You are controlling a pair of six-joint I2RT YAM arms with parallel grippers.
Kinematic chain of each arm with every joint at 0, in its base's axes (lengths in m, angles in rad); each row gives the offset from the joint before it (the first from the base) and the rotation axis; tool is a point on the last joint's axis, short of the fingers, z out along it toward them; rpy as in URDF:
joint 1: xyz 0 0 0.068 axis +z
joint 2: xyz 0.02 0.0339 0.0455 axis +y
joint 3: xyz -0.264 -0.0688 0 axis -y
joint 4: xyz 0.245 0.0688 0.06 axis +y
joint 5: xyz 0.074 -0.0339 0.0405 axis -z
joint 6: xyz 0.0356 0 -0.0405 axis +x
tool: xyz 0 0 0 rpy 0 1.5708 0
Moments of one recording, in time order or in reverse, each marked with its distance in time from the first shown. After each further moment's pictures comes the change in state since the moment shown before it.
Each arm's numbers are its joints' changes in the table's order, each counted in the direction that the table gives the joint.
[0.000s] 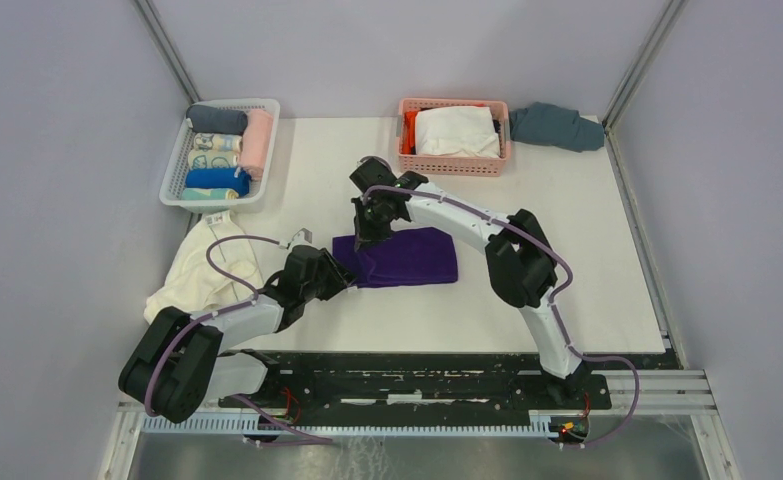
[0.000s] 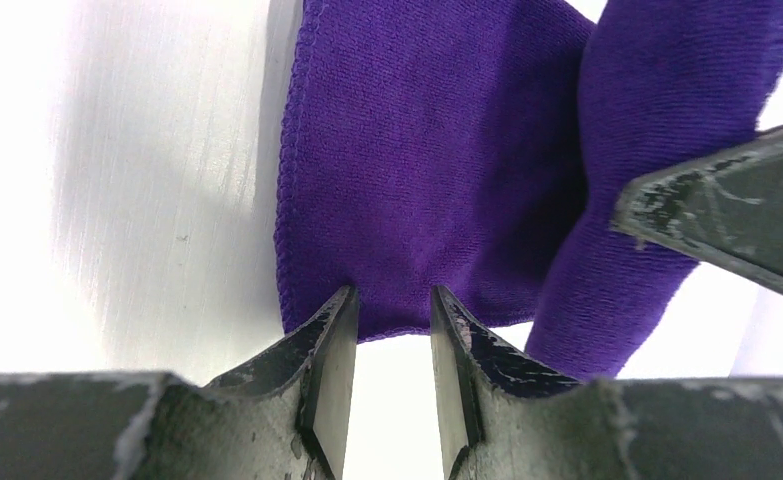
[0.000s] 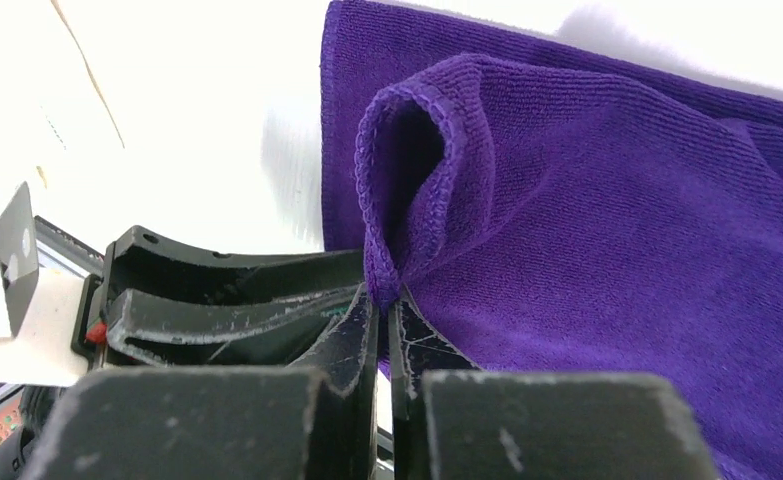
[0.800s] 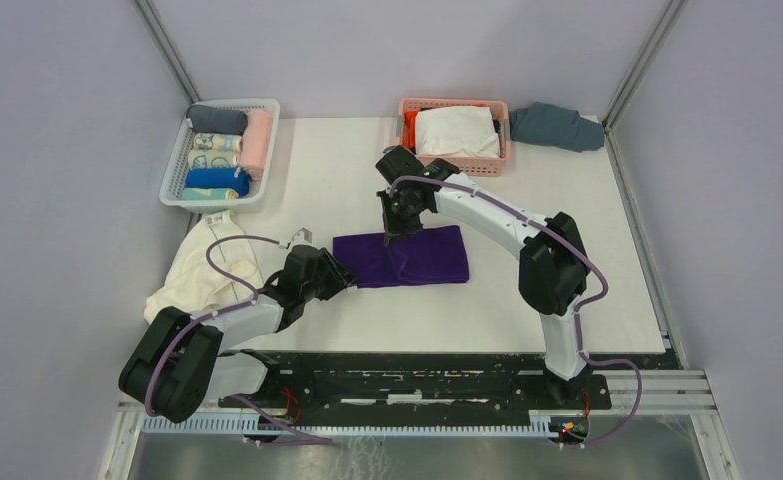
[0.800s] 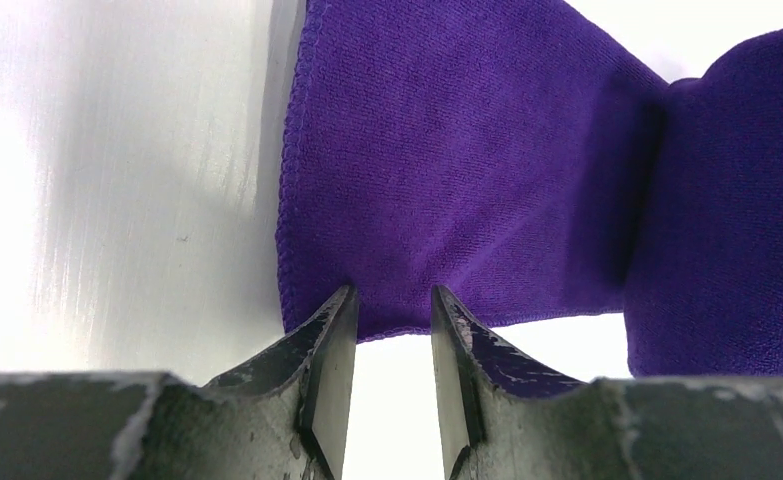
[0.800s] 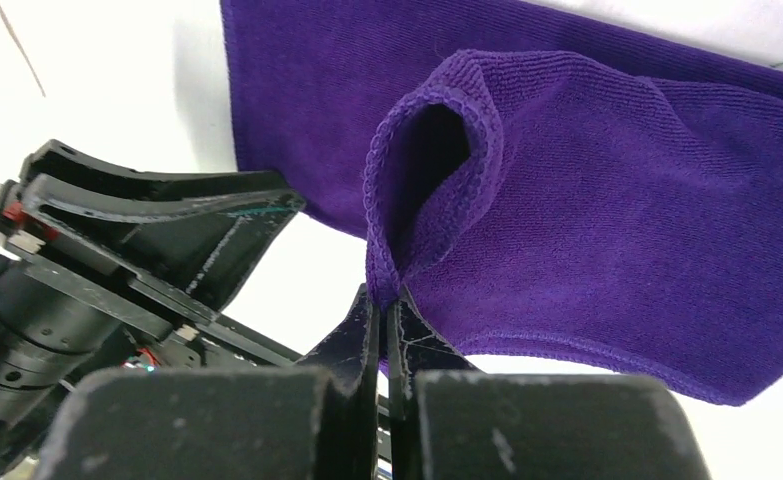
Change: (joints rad) left arm 0.003 0.001 0.002 0.001 0.003 0.000; right arm -0.076 -0.172 -0.108 0.138 0.039 -0.132
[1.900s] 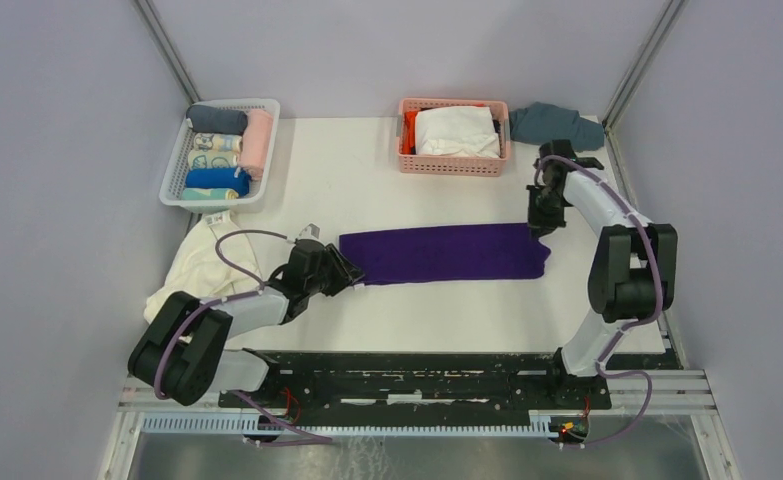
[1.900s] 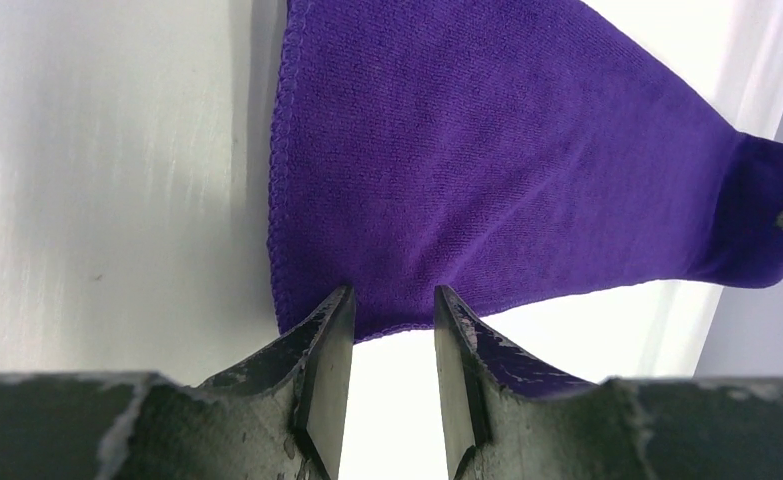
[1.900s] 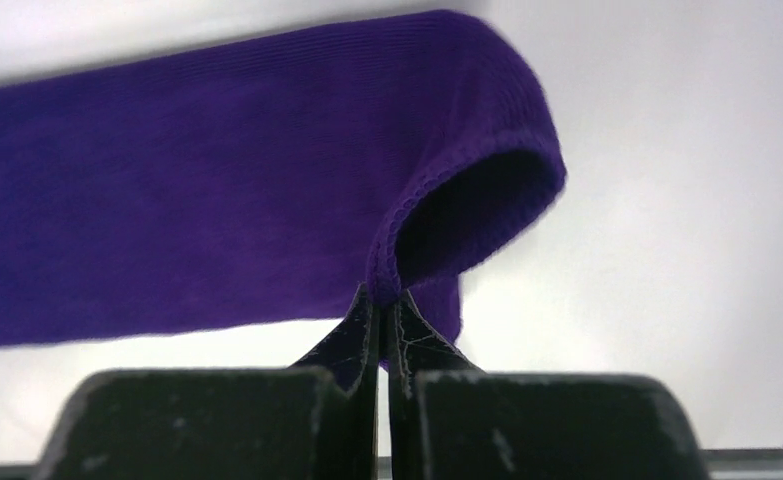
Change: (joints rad) left arm 0.002 0.103 0.055 -0.050 0.079 0.001; right arm -0.768 -0.250 -0.473 -0.014 0.152 -0.394
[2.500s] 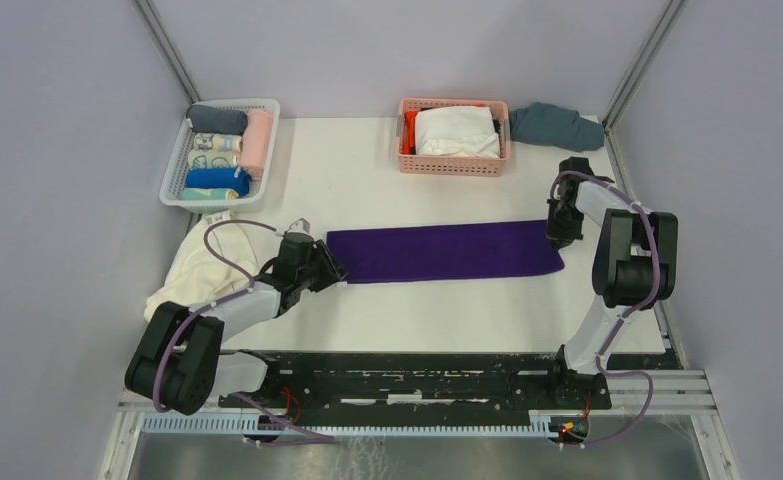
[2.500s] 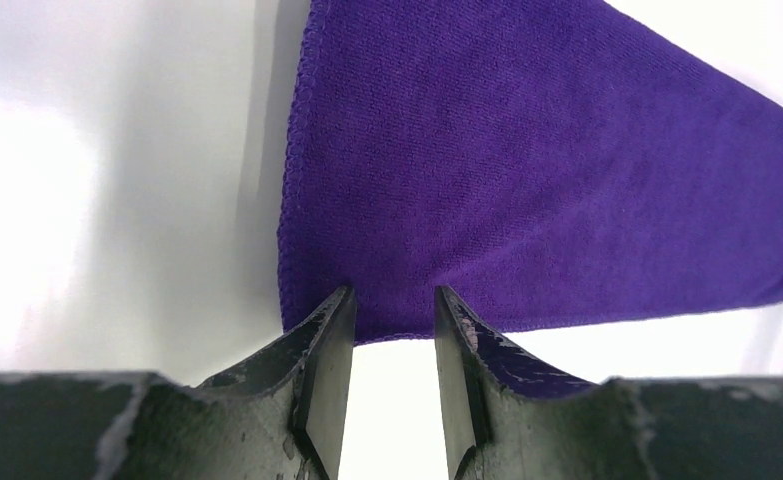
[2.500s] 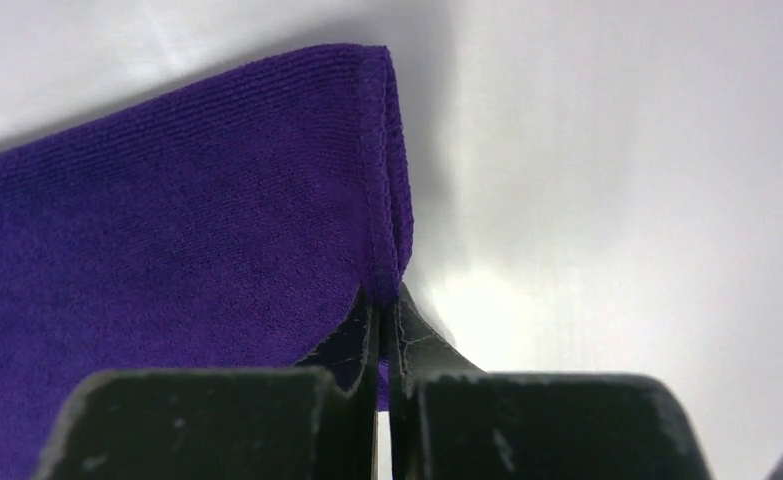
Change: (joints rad) left arm 0.119 -0.087 0.035 0.209 -0.052 0.201; right arm -0.072 0.091 -0.114 -0.211 0.074 -0.043
